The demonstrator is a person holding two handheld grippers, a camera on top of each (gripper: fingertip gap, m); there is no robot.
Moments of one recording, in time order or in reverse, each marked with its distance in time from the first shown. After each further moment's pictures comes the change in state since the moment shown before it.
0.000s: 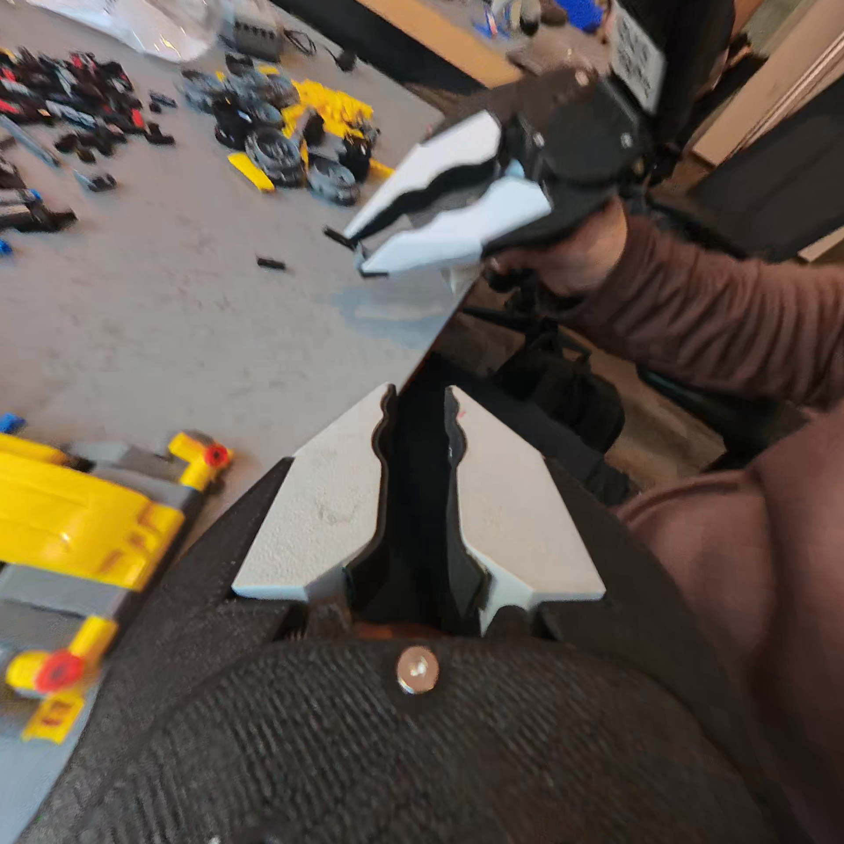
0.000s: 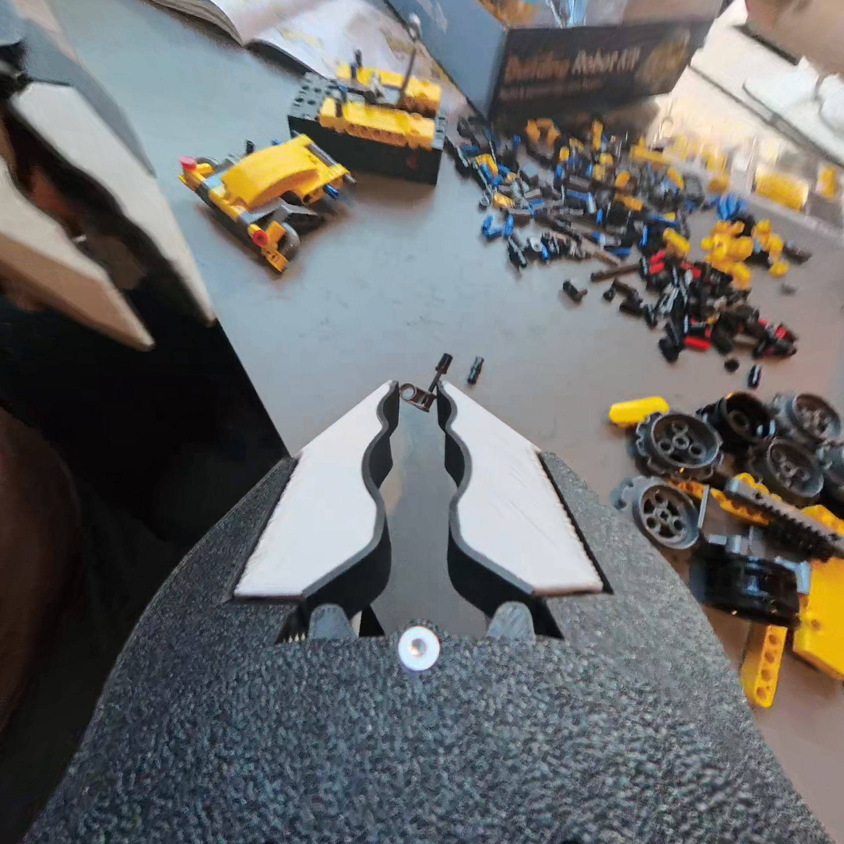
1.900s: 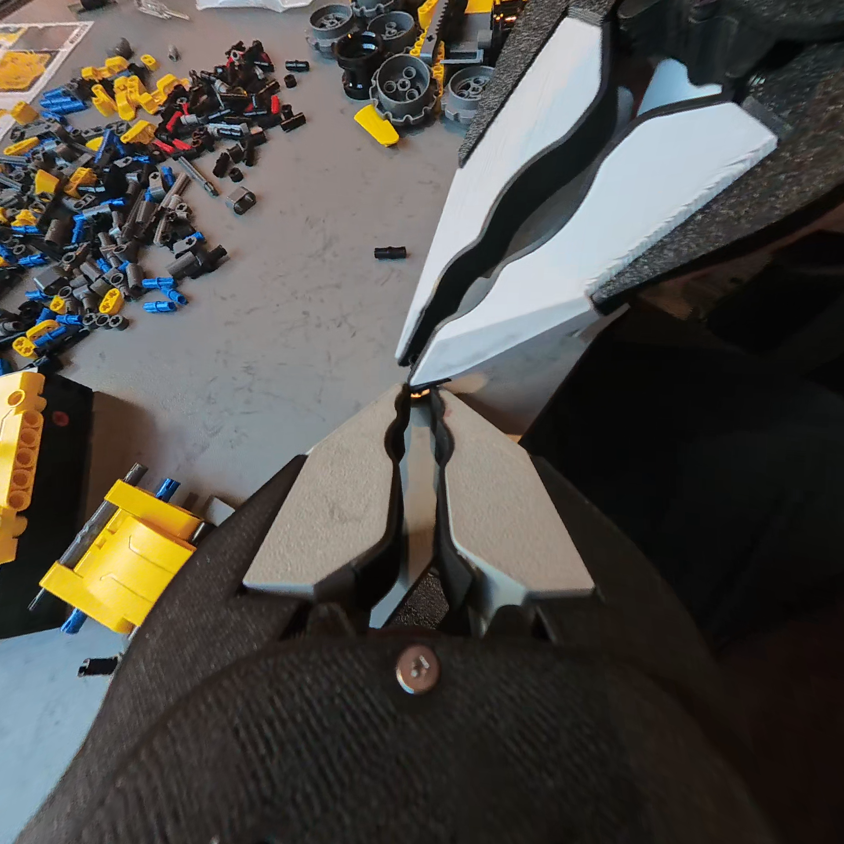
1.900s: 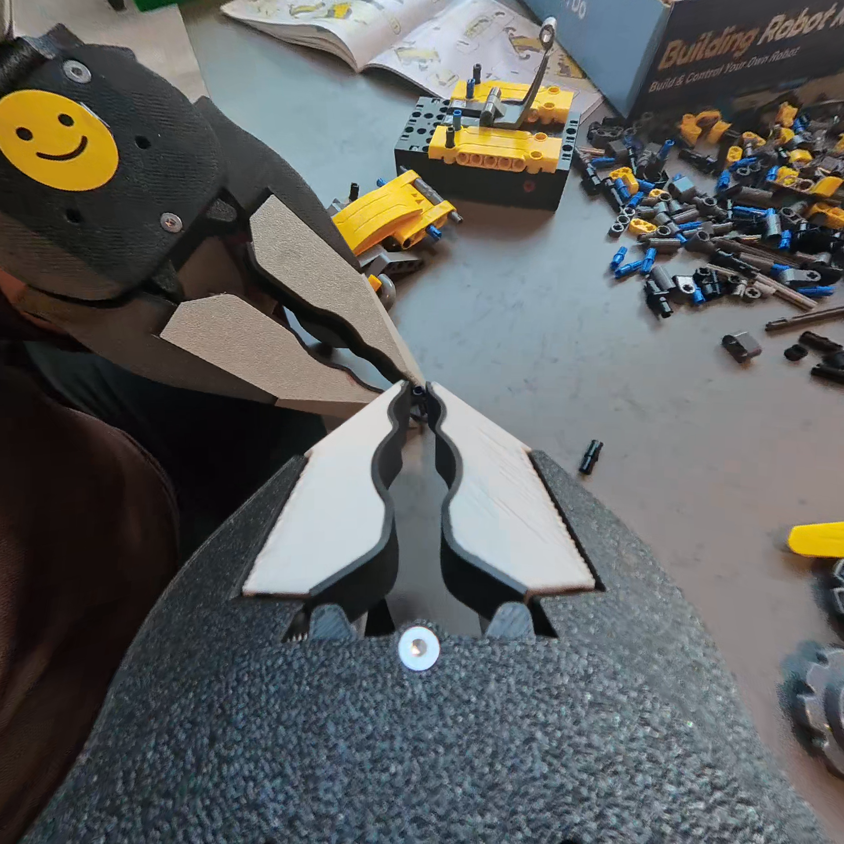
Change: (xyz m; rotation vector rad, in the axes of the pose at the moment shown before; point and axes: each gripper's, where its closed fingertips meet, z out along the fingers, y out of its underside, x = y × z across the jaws) left arm -0.059 0.005 0.034 -0.219 -0.442 0.280; right arm -0.045 -0.019 0.038 -0.031 -0.253 0.088
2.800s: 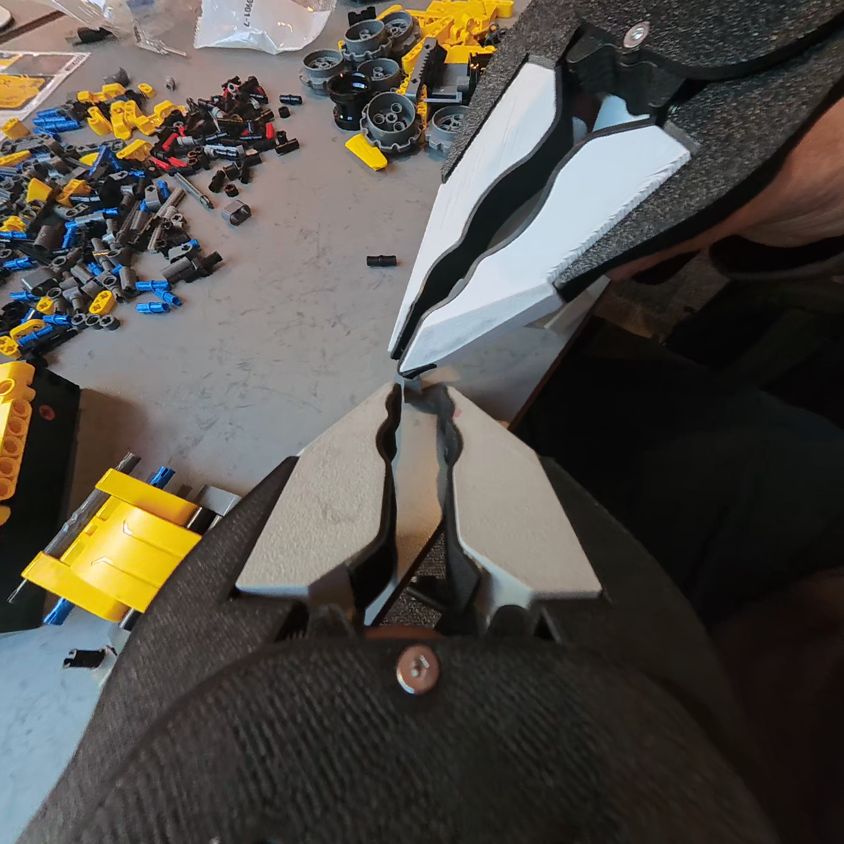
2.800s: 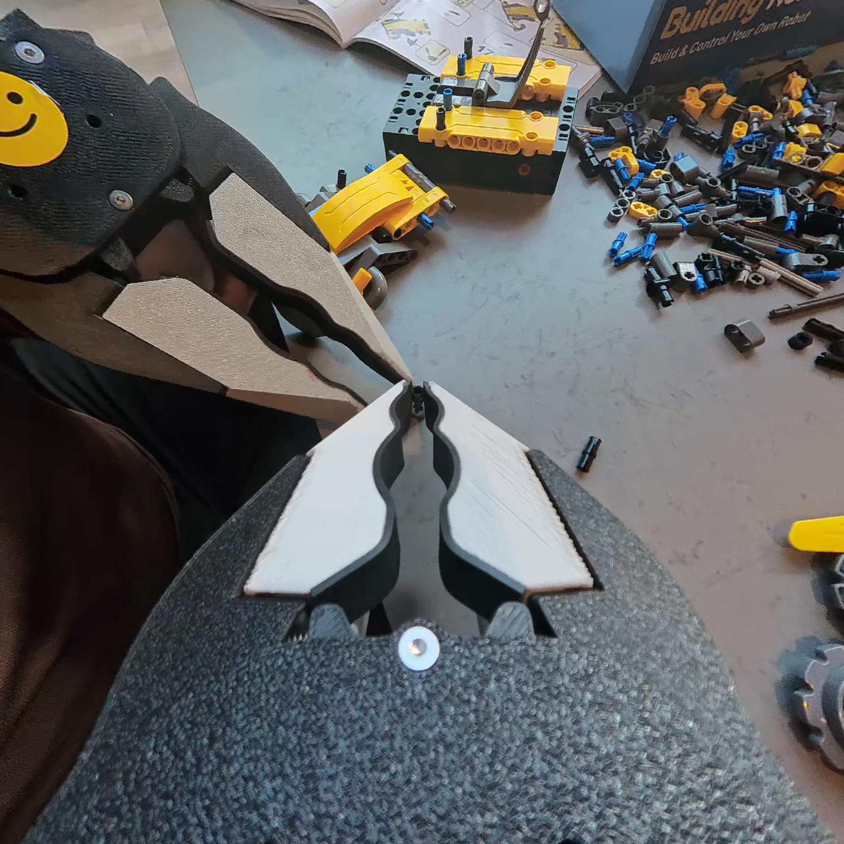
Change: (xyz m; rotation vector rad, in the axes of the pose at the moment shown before) left arm 0.003 -0.001 -0.010 0.078 0.061 -0.026; right arm 0.003 0.003 0.003 -0.037 0.012 0.019
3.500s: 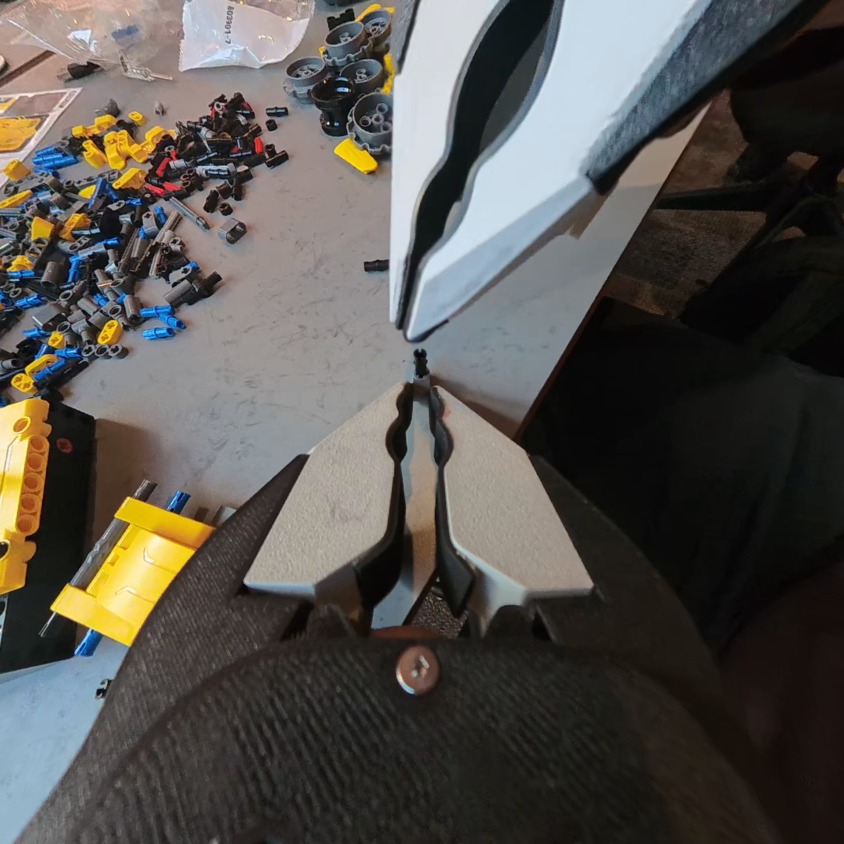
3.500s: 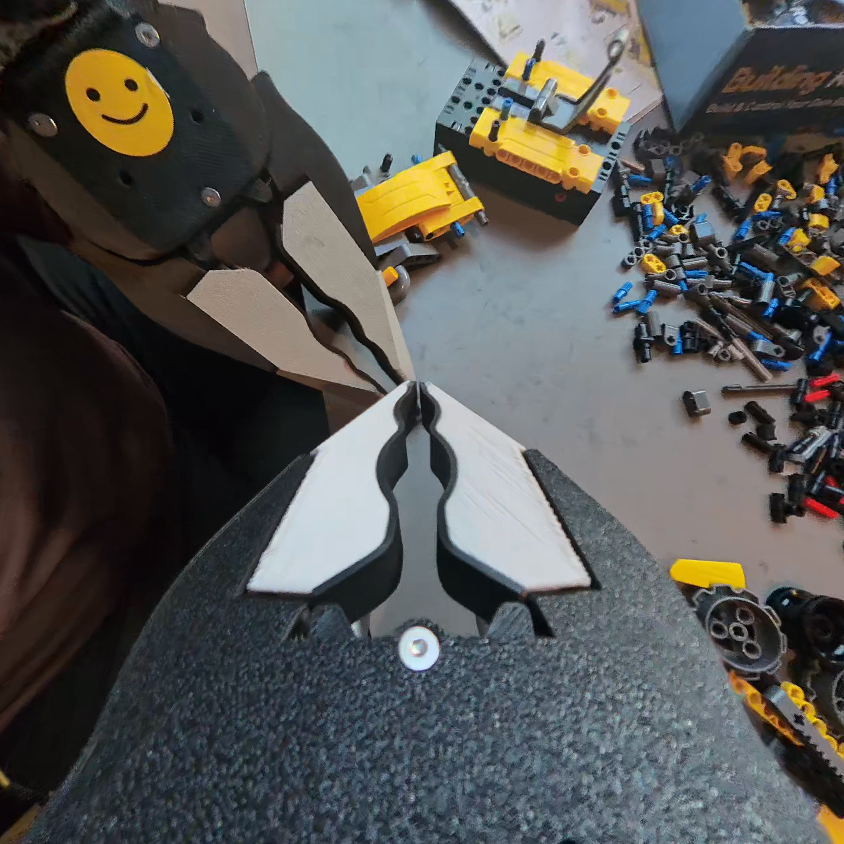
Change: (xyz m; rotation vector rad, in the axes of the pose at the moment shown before) left arm -0.003 0.000 0.004 -0.005 0.013 0.086; right arm -0.003 -0.015 -0.016 -0.167 -0.065 -0.220
